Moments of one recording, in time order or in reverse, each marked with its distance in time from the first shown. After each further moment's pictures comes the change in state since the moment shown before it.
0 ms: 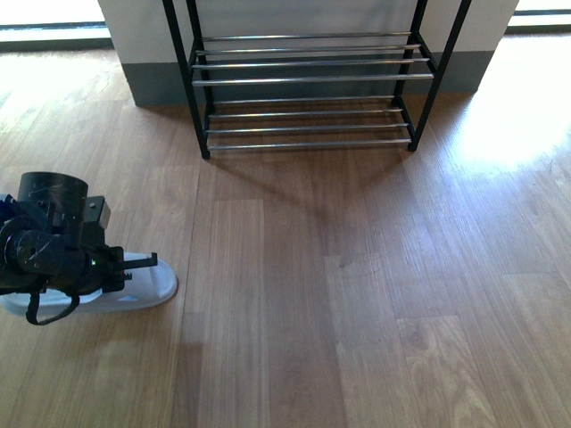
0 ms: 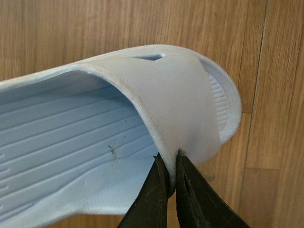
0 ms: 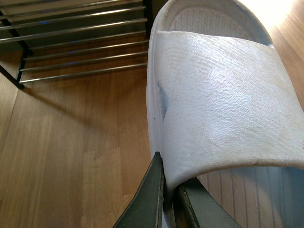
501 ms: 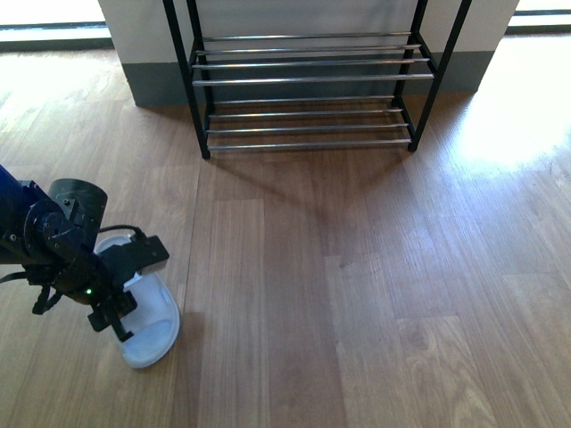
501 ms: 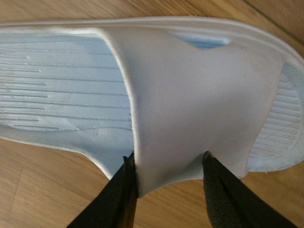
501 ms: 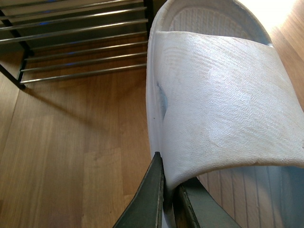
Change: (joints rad) left arm -0.004 0.078 0.185 -0.340 0.019 1.041; right arm 0.000 0.000 0.000 0.000 0.000 0.000
